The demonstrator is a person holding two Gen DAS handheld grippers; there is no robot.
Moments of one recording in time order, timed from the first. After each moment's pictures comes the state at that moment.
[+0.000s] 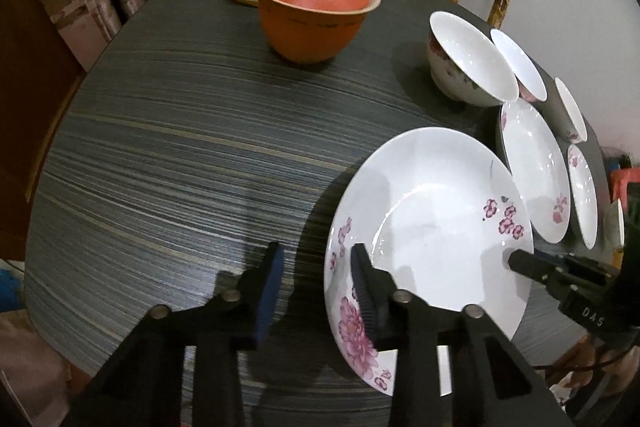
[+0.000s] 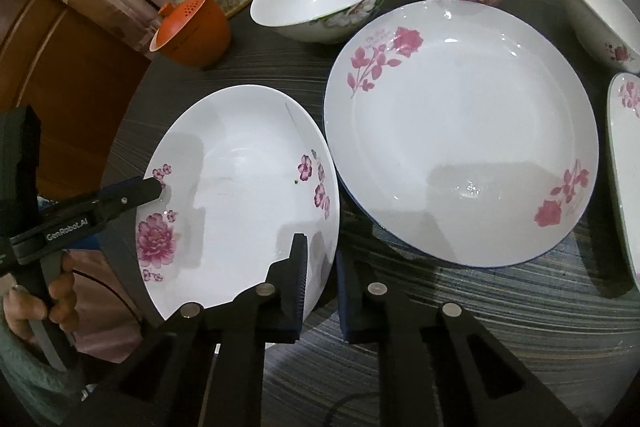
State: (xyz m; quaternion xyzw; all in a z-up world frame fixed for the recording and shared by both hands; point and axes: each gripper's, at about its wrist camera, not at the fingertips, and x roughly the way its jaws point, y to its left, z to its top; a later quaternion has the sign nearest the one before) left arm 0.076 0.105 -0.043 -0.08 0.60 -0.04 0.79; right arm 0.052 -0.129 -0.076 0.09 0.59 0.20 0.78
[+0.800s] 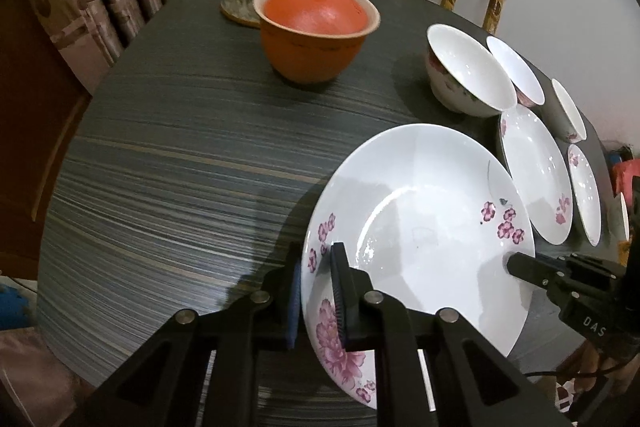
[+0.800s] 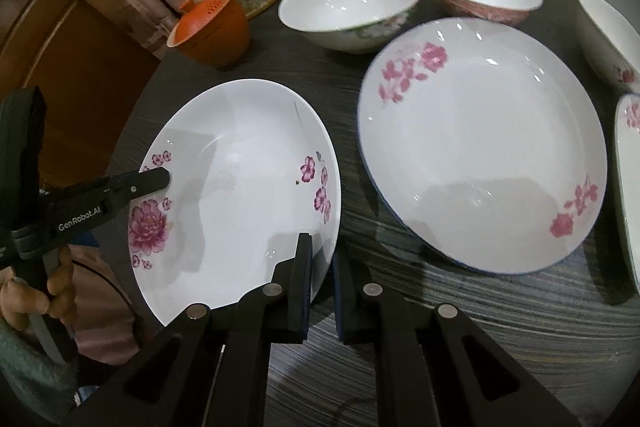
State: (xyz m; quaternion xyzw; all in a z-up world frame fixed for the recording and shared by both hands) left arm 0.079 0.113 -0.033 -0.06 0.58 -0.04 0.81; right arm 0.049 -0.109 -0.069 0.07 0.57 0.21 0.79
